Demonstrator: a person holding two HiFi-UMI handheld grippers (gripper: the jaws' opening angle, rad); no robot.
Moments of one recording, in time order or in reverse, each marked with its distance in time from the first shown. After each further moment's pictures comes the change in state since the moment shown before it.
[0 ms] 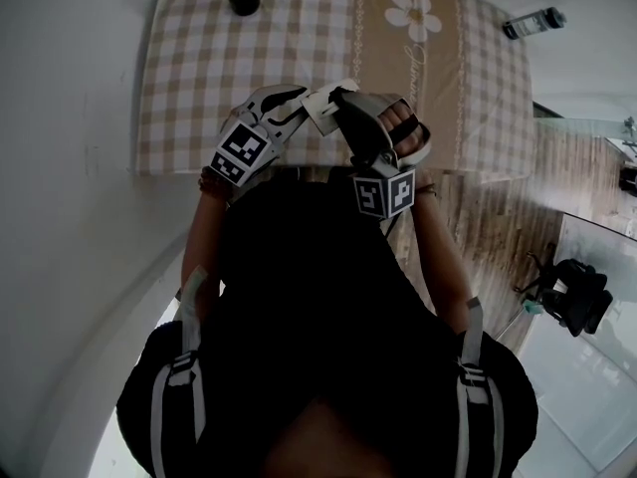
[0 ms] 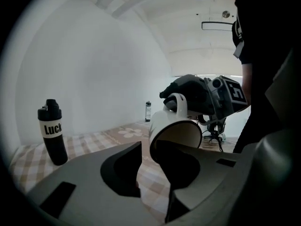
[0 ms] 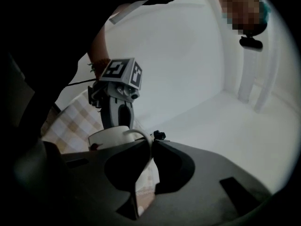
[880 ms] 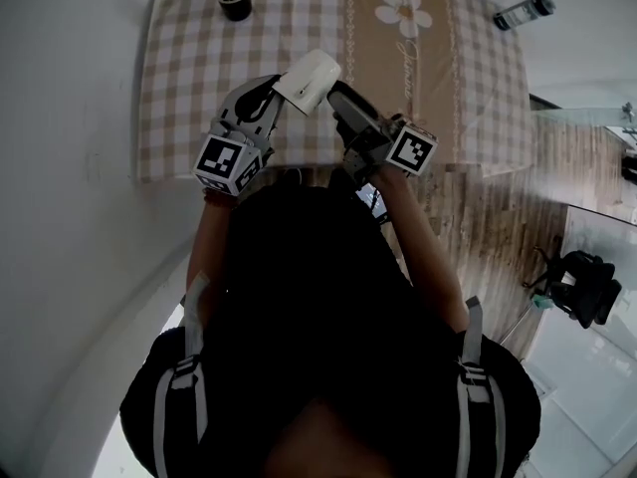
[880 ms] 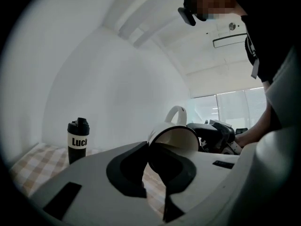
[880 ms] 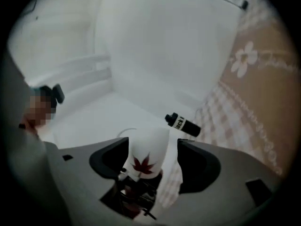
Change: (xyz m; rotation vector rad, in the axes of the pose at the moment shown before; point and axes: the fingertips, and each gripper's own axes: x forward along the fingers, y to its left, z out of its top) left arm -0.045 0.033 0.046 -0.129 -0.283 0.242; right arm 0.003 0.010 -0.040 2.179 -0.403 0.224
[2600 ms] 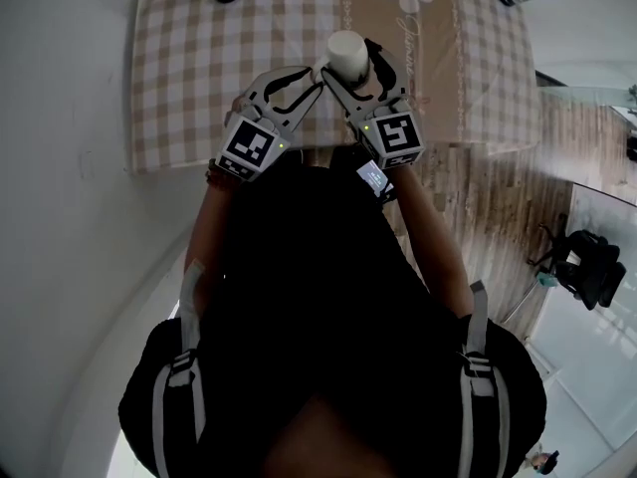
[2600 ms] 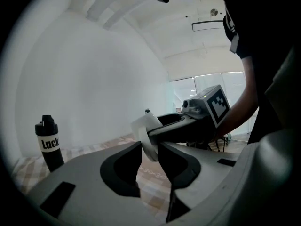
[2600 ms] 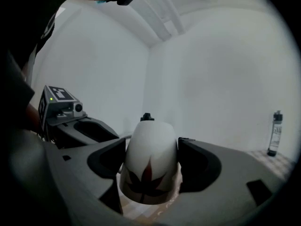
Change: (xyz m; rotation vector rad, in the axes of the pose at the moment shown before) left arm 0.035 -0.060 -0.041 0.224 0.183 -0.220; right arm -0.003 -0.030 0.028 -1.100 0.126 -0.433
